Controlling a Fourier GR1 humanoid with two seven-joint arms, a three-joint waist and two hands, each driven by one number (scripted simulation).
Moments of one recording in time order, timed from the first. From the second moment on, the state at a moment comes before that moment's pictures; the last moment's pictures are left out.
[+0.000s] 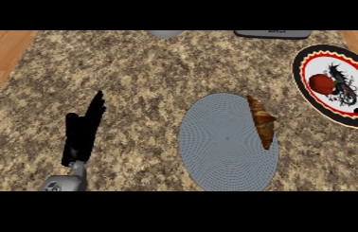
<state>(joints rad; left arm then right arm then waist) -0.06 0.10 -0.05 -1.47 -0.09 0.14 0.22 -0.72 -0.77 -0.60 -0.16 0.42 0.35 -0.73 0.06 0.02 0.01</state>
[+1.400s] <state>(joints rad) -0.08 0.09 -0.04 -1.44 -0.09 0.14 0.21 -0.62 -0.85 -0.64 -0.13 0.41 0.27 -0.78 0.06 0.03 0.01</state>
